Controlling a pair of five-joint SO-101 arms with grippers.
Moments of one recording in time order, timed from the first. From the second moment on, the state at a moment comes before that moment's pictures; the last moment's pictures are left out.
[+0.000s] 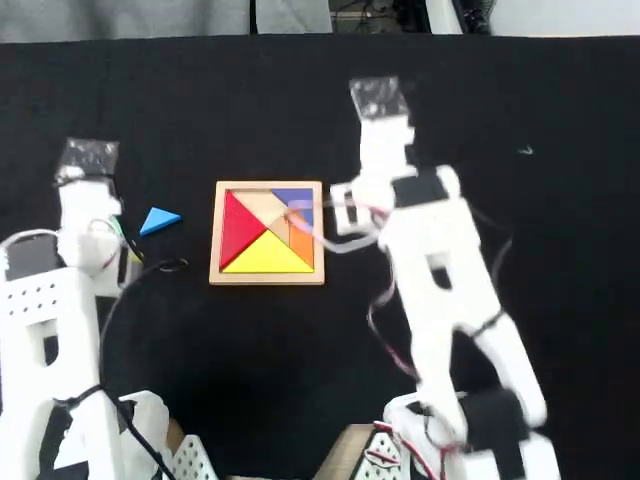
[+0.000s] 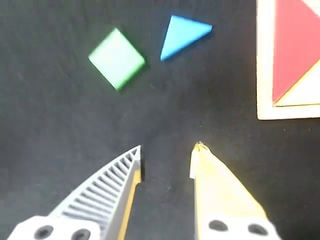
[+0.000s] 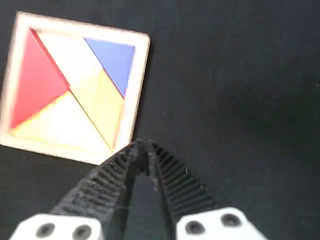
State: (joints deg) left arm -21.3 -35.8 37.2 74.2 -22.8; right arm -12.5 -19.6 30.7 63.1 -1.1
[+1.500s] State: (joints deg) left arm -27.9 41.6 -20.3 70.2 -79.4; right arm -12.3 -21.3 50.9 40.3 4.4
